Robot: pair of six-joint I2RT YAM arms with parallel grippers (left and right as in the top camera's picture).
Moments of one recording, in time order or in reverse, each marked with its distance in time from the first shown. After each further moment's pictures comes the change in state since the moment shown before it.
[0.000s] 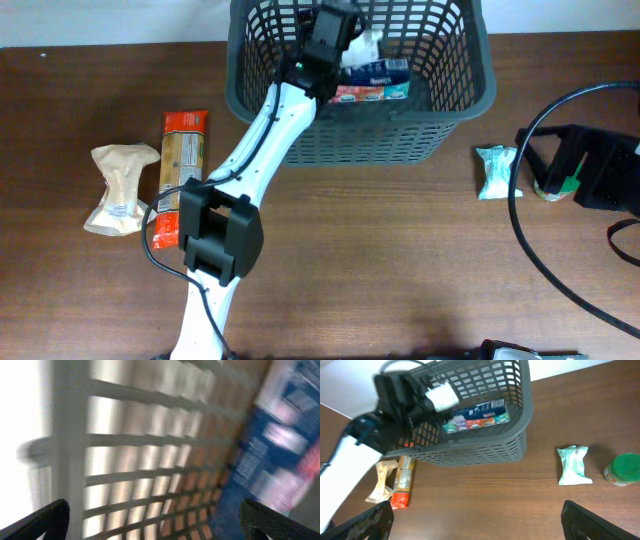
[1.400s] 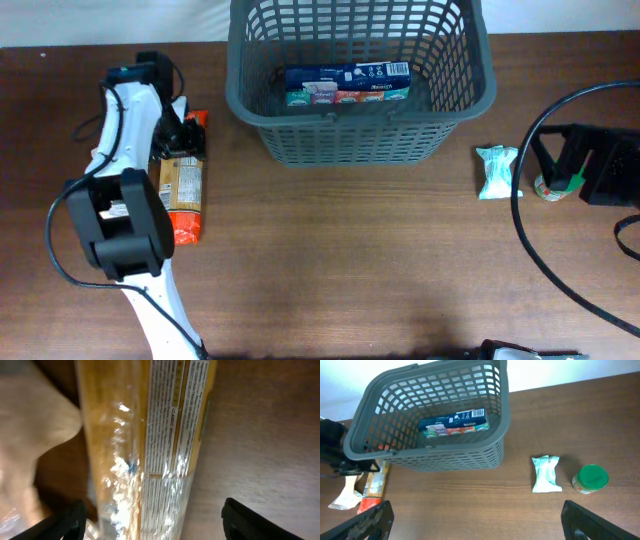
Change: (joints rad) left arm 0.595 -0.079 -0.357 -0.692 0.303 -1.035; right arm 0.000 0.001 -0.001 0.028 0.099 -0.075
